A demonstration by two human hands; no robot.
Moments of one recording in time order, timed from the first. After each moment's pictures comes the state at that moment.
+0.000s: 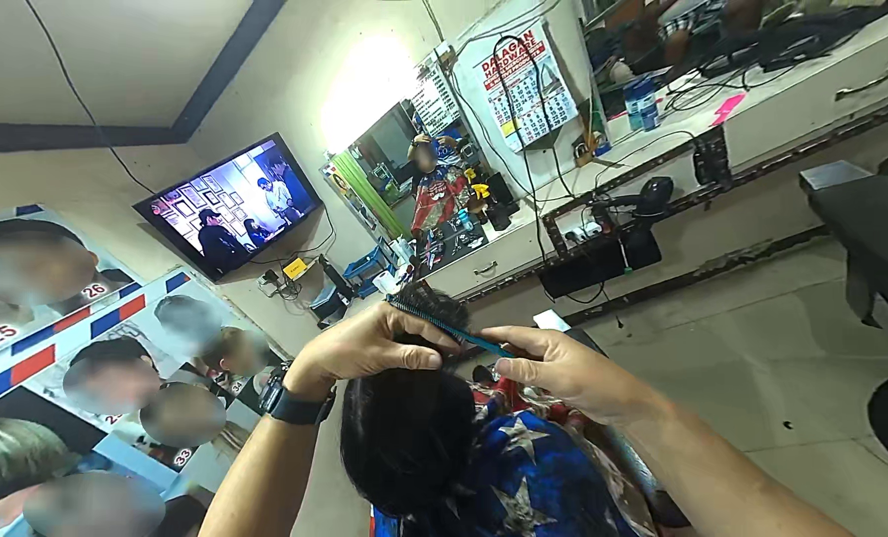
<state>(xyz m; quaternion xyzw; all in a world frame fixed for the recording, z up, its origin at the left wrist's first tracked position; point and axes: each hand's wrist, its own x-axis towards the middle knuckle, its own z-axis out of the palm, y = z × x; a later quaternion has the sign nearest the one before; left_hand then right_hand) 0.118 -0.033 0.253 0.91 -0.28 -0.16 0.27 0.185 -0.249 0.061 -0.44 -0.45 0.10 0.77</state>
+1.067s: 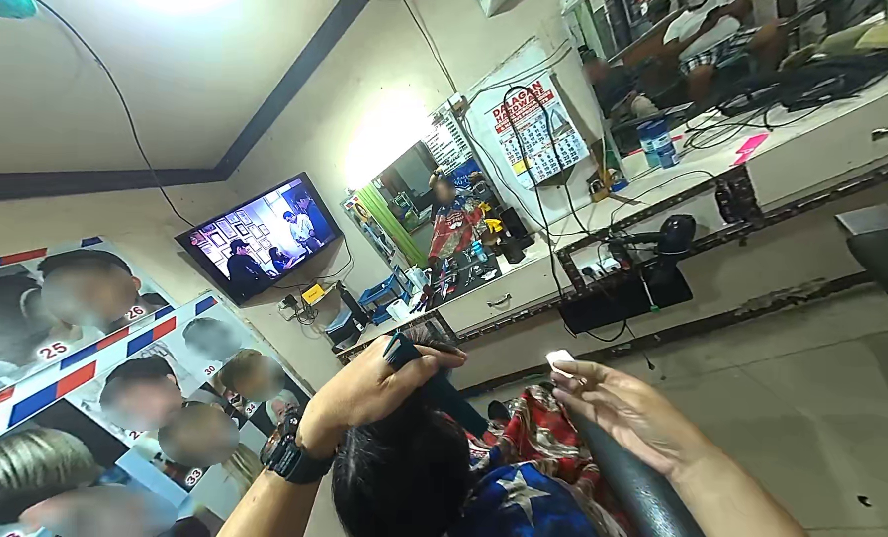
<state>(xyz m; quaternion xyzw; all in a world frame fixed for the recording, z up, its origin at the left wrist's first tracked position) 0.117 -0.077 0.252 0.95 -0.28 0.02 0.13 0.248 -0.289 -0.016 -0.34 -0.16 0.14 0.92</state>
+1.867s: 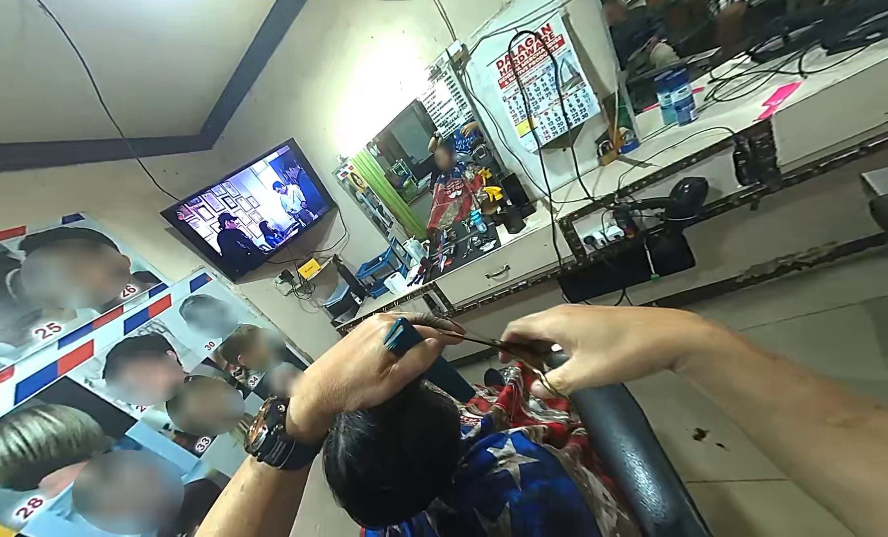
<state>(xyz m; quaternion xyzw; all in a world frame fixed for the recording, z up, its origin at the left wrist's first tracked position) 0.123 -0.087 0.251 0.95 -0.31 0.03 0.03 0.267 -0.327 0.113 -0.68 -0.60 0.12 0.40</state>
